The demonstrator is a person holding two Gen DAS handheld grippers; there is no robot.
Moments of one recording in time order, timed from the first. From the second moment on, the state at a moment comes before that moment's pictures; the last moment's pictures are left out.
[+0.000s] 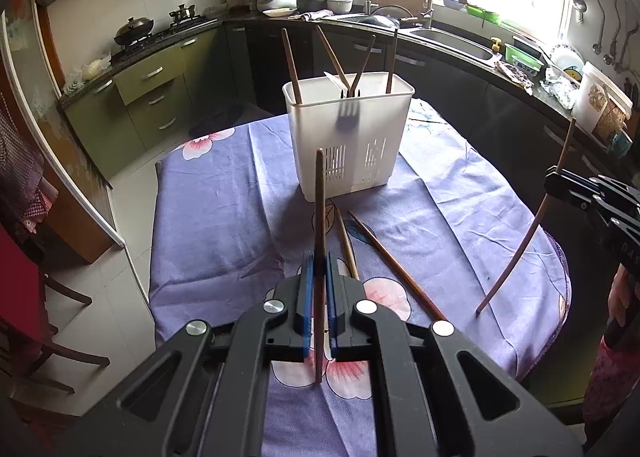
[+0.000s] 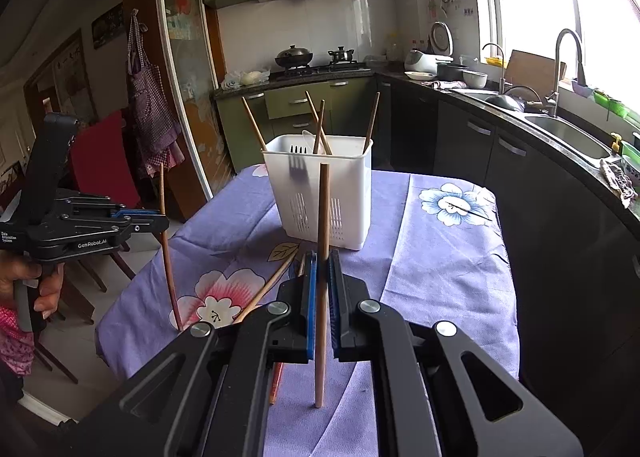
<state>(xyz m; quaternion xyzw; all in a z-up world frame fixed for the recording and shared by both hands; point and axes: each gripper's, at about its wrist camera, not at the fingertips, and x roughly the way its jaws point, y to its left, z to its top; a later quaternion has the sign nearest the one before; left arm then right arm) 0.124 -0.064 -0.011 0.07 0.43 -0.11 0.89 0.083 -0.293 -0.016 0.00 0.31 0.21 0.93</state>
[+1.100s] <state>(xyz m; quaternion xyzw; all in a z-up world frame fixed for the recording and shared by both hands) 0.199 -0.084 0.113 0.03 0.29 -0.14 0.95 0.123 -0.270 0.049 -0.01 0.26 0.22 0.94</state>
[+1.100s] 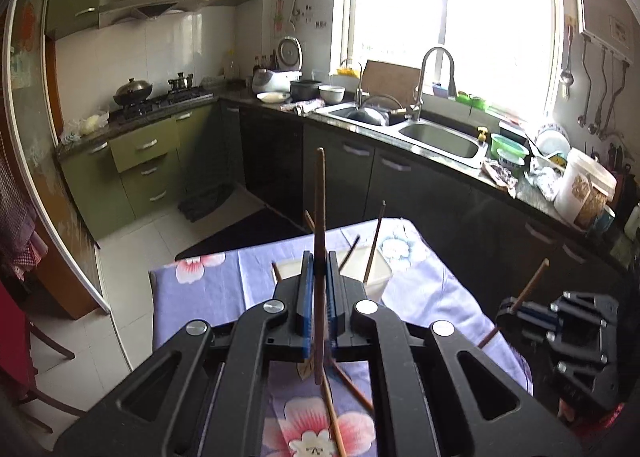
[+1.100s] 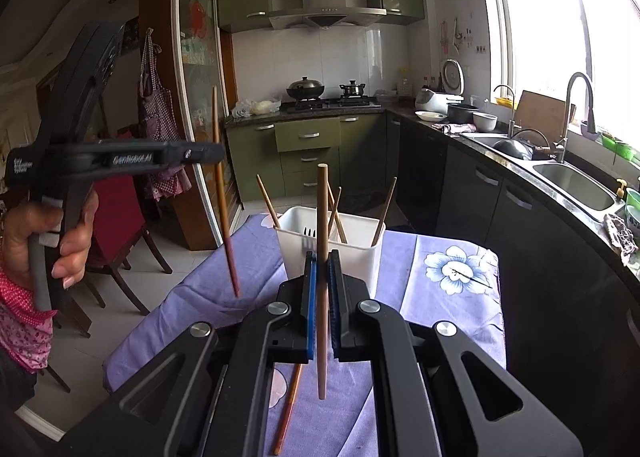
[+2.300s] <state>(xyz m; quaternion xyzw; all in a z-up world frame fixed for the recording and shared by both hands) 0.252 -0.082 0.057 0.04 0.30 -0.13 0.94 0.269 -0.253 0.127 0.03 0.18 0.16 0.97</state>
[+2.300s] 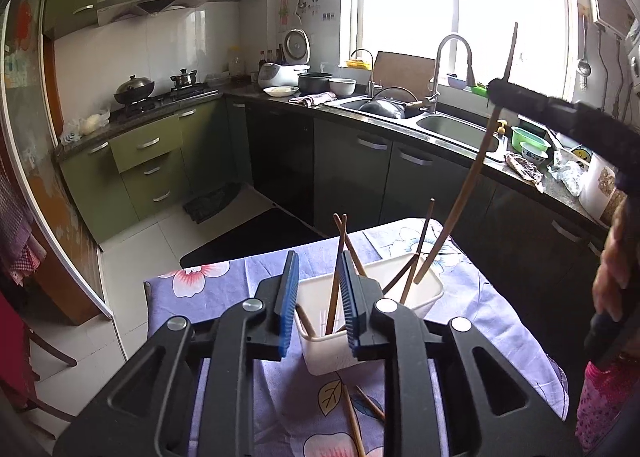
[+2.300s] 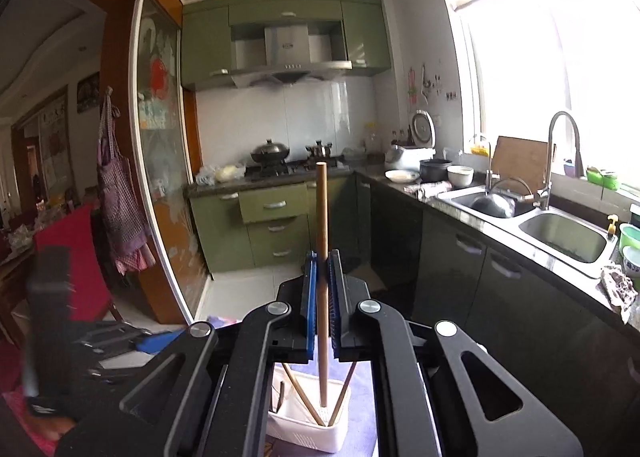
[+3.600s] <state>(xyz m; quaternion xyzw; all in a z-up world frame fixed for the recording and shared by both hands) 0.239 -0.117 -0.146 0.00 0.57 -0.11 0.81 0.151 -0.322 -0.112 0.03 0.38 0.12 0.92</state>
